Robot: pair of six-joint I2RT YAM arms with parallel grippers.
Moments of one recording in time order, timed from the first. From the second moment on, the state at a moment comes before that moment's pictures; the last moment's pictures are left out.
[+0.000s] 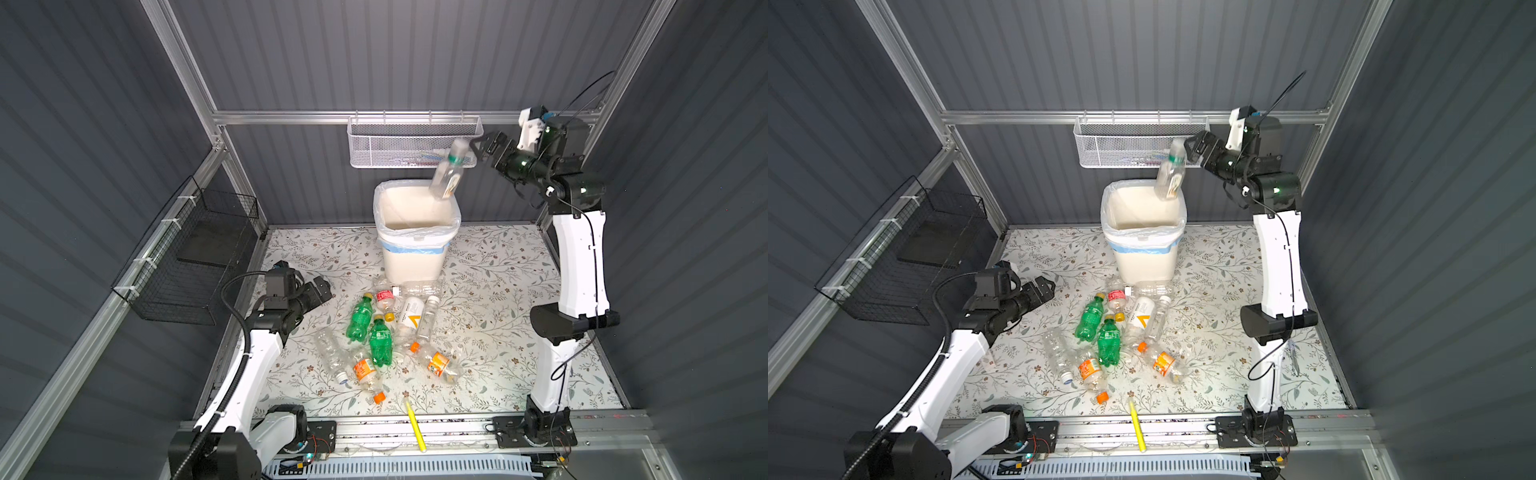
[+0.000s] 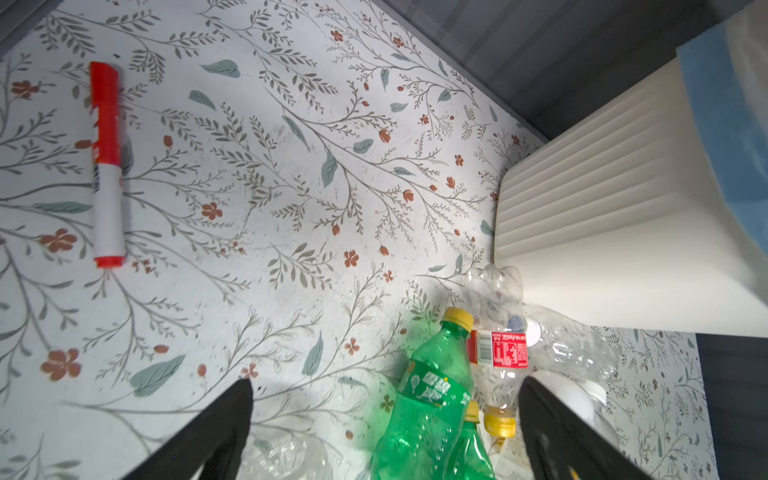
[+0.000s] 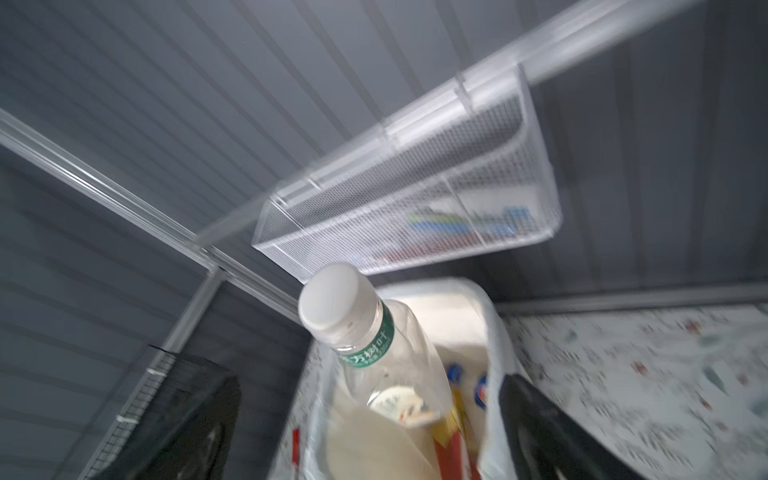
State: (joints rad) left arm -0.07 1.04 0.82 -0.51 0.12 -0.54; right arm 0.19 2.03 2.77 -1.08 -0.29 0.56
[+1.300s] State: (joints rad) left arm -0.24 0.99 0.49 -0.67 0.20 -0.82; right arm 0.06 1.28 1.03 -0.60 -0.19 0.56
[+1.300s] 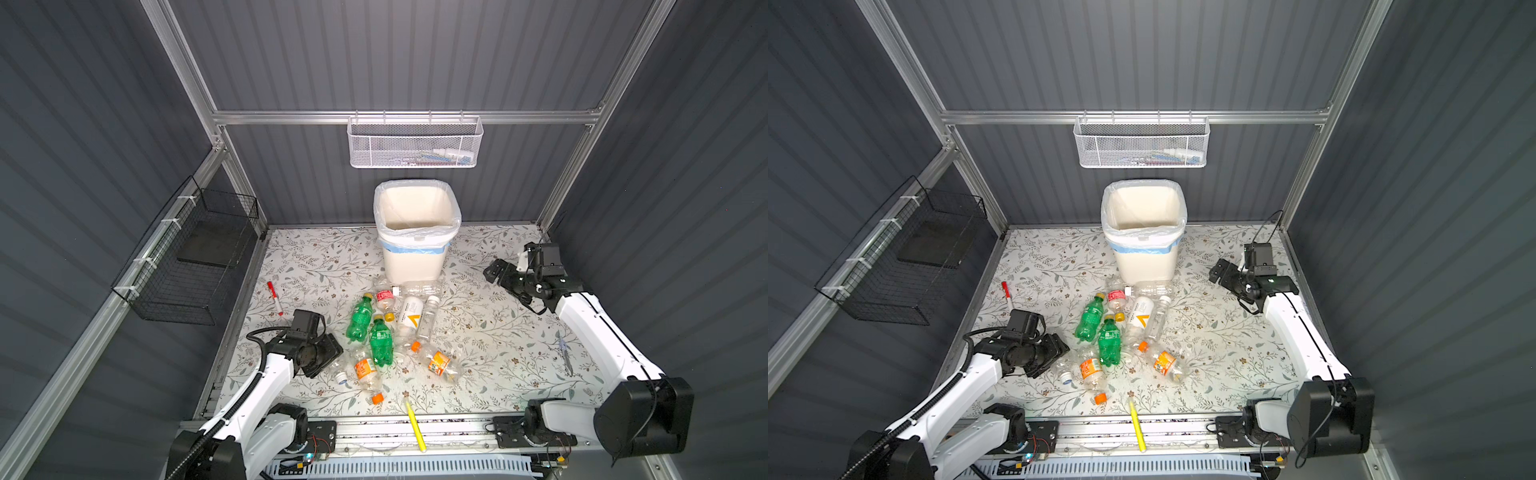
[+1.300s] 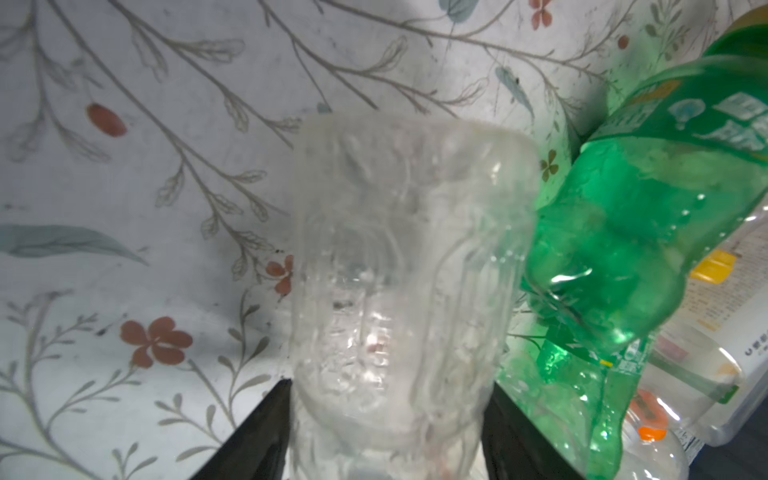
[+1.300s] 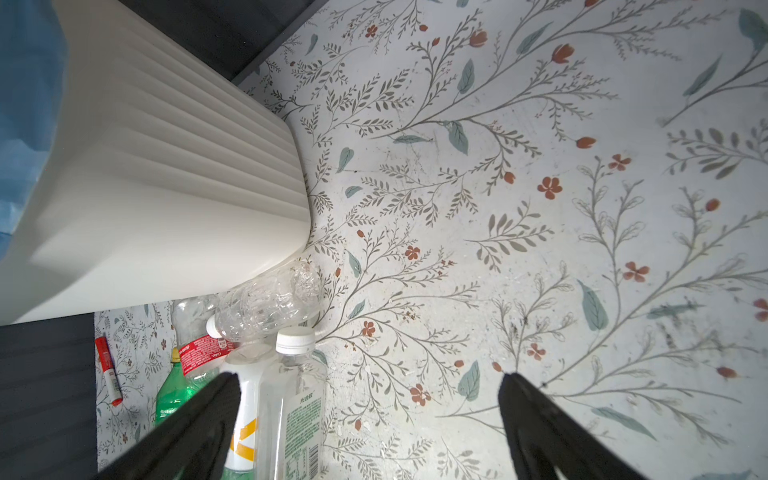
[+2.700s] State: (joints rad) left arm -0.11 1.48 1.67 -0.48 0.19 -0.43; right arm 0.13 1.28 0.95 -0.56 -0.26 0.51
